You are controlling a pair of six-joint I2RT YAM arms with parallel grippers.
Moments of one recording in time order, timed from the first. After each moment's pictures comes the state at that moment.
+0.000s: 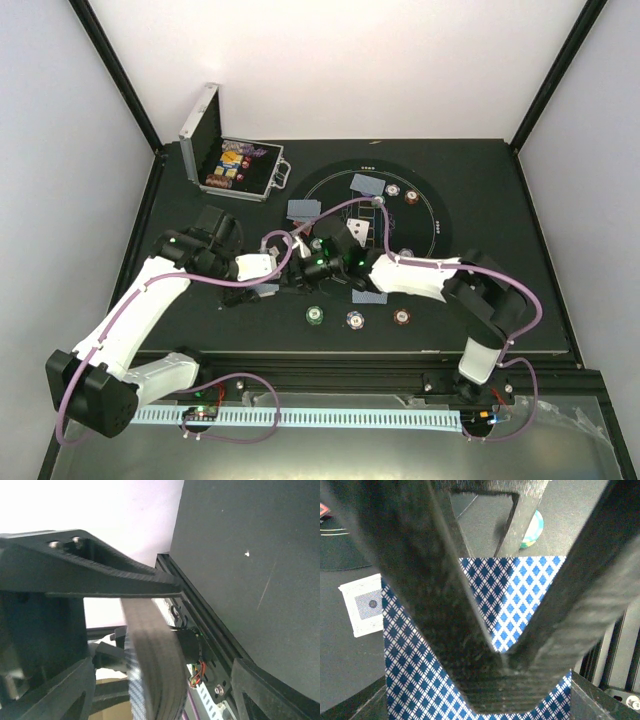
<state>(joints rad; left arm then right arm) -0.35 1.10 1.00 -1.15 0.36 0.92 0.92 1.74 1.03 0.27 -0.77 1.11</state>
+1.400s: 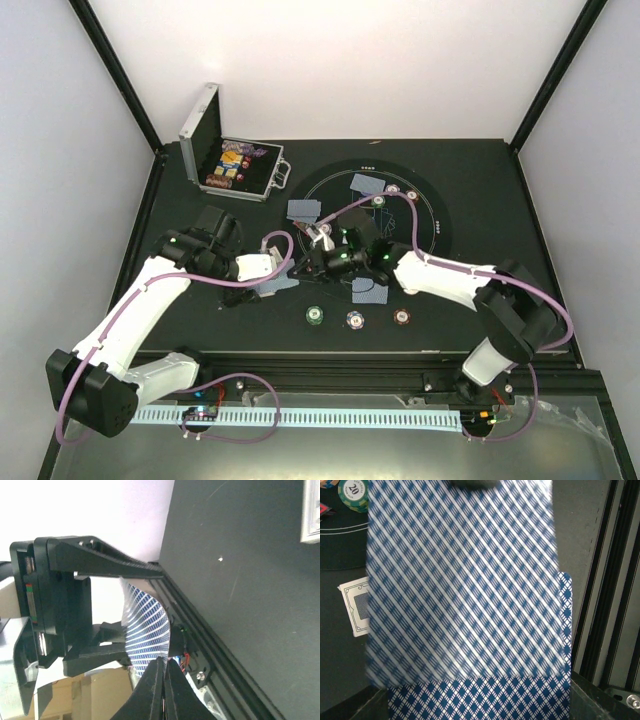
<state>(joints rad) -0.35 1.10 1.00 -1.15 0.36 0.92 0.83 1.61 0.95 0.17 -0.80 1.03</state>
